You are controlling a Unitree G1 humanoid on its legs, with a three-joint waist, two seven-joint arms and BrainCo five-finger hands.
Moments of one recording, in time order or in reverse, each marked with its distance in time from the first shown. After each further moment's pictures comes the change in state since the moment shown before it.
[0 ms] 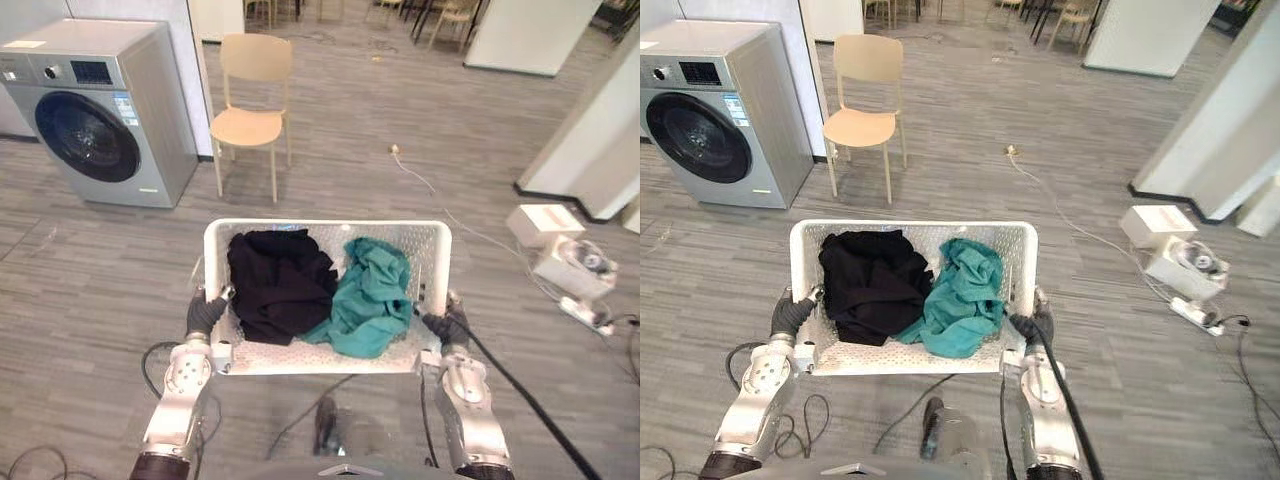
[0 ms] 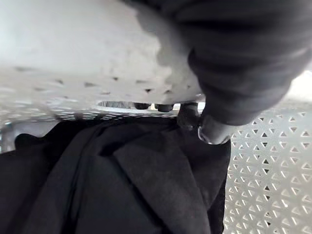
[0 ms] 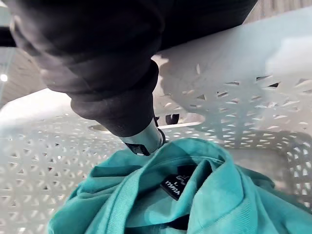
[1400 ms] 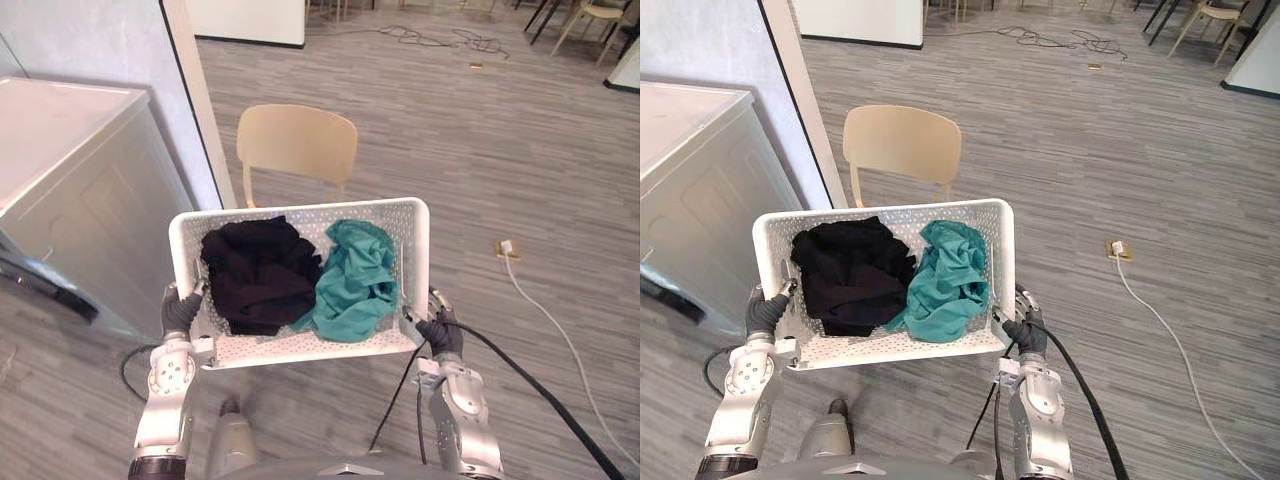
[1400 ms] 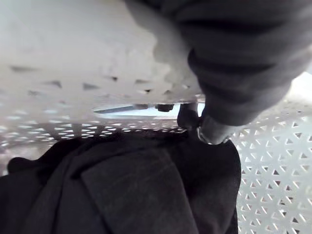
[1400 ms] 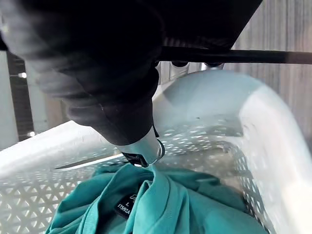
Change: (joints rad) left arm -0.003 -0.015 0.191 -0.070 0.084 -0.005 0.033; right arm 0.062 0.127 -0.037 0.057 0.054 -0.035 0.118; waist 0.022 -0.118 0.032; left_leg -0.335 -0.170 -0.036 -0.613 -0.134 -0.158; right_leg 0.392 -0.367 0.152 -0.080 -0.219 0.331
